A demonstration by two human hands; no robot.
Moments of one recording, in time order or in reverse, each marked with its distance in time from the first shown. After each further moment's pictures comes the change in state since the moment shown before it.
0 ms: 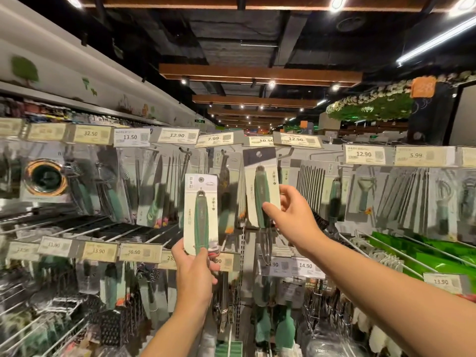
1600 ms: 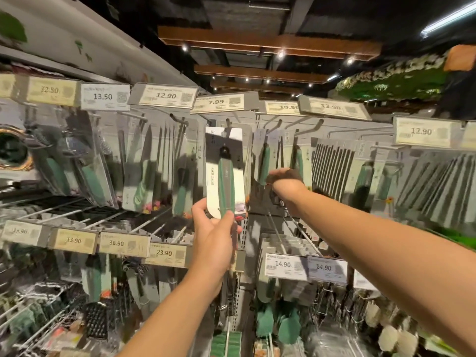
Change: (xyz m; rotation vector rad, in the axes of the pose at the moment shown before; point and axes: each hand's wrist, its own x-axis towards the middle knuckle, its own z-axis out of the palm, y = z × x) left_hand 0.046 0.011 0.042 0.021 -0.126 -0.053; right_hand 0.119 0.053 0.034 -0.029 0.040 0.397
